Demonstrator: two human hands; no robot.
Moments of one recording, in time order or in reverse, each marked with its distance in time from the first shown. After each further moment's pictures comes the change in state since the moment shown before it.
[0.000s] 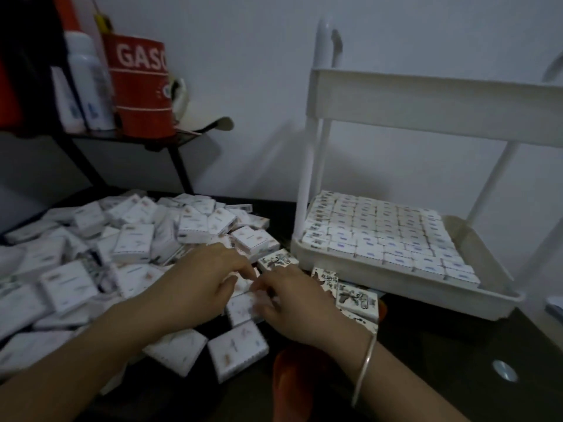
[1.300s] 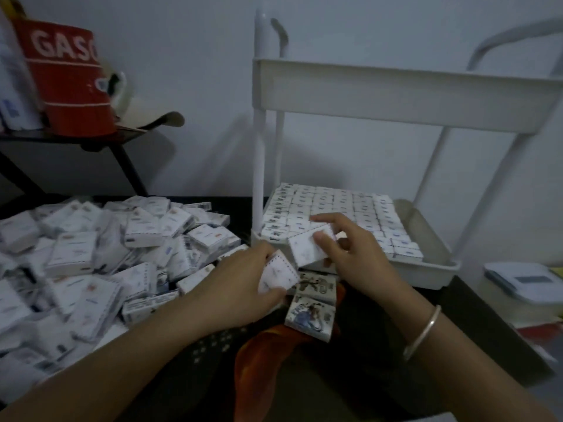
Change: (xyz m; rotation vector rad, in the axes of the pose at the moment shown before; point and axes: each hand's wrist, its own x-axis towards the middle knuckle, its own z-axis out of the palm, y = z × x) left_hand 0.046 0.077 0.036 -0.241 -0.129 -0.015; right_hand -0.058 0.083 -0.078 0.402 0.463 0.293
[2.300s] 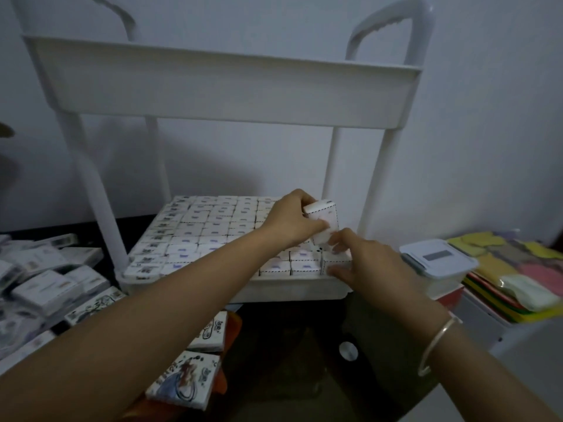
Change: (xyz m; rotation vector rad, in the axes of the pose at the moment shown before) left_hand 0.239 0.139 0.101 -0.515 0.009 0.013; right_hand -0.022 0.098 -0.146 -0.809 -0.033 0.248
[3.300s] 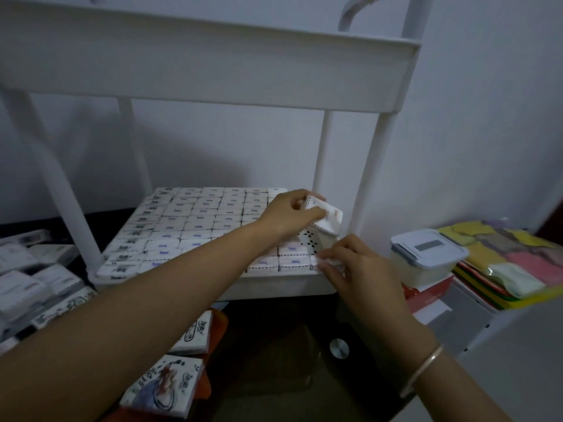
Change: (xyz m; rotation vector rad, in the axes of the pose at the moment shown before) left_hand 0.019 -0.017 0.021 -0.244 -0.096 -0.019; right_hand -0.020 0.006 0.029 0.138 0.196 -0.026
